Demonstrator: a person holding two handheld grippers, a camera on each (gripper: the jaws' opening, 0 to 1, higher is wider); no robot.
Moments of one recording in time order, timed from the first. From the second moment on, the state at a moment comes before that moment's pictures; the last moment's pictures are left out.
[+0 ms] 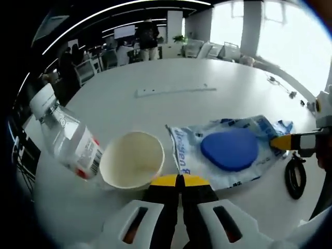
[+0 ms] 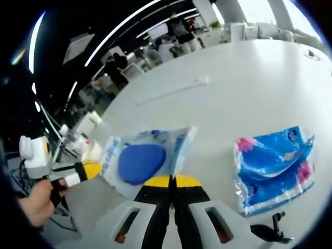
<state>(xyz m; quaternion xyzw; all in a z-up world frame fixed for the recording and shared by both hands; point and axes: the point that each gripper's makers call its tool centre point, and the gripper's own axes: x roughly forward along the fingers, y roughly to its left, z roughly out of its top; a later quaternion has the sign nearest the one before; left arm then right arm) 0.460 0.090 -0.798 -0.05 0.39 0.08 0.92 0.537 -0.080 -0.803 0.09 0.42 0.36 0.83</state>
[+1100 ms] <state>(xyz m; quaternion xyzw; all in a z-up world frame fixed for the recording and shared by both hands) 0.450 0.094 -0.827 -0.06 0.41 0.08 0.91 0.538 -0.073 -0.827 0.07 0.43 0.36 0.82</state>
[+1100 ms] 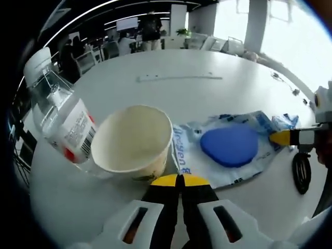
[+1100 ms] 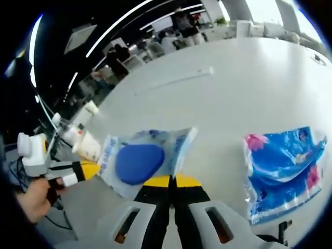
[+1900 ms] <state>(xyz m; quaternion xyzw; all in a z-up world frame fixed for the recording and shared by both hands) 0.449 0.093 -0.833 -0.06 0.42 0.09 0.90 0.537 -0.077 -0.839 0.08 0.45 0.35 0.82</state>
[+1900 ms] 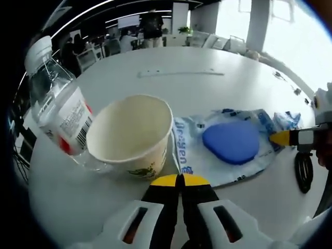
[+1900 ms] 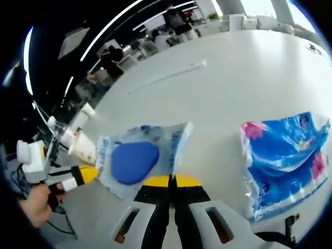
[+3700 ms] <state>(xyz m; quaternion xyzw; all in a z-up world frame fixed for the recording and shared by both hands) 0.422 0.068 -0.788 -0.12 0.38 0.07 0.92 0.505 -0.077 -0.780 -0.03 0.35 0.44 0.82</state>
